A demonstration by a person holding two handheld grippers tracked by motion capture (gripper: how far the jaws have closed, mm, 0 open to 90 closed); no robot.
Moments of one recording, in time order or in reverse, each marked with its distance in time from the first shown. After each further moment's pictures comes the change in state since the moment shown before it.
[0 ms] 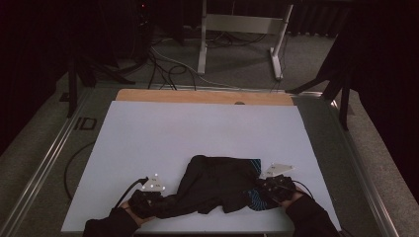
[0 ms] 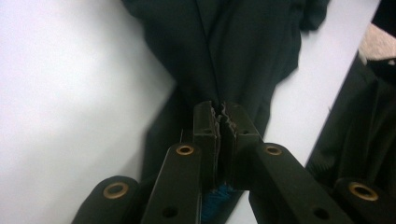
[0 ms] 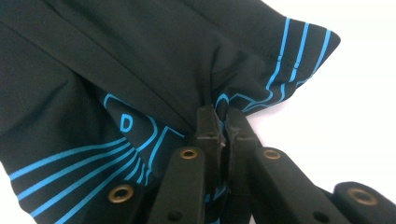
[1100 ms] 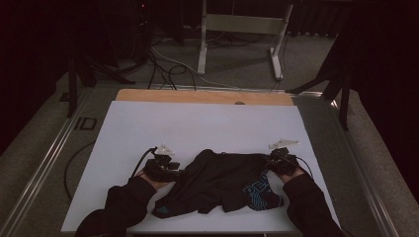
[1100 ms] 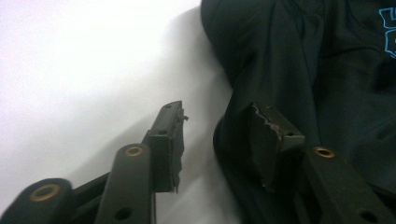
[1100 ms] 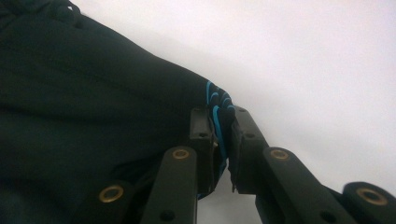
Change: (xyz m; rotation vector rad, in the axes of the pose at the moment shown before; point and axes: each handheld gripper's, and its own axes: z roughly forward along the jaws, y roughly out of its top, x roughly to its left) left arm 0.060 0.060 0.037 -0.055 0.088 -0.127; right arm -0.059 0.032 0.014 -0.012 -0.161 0.192
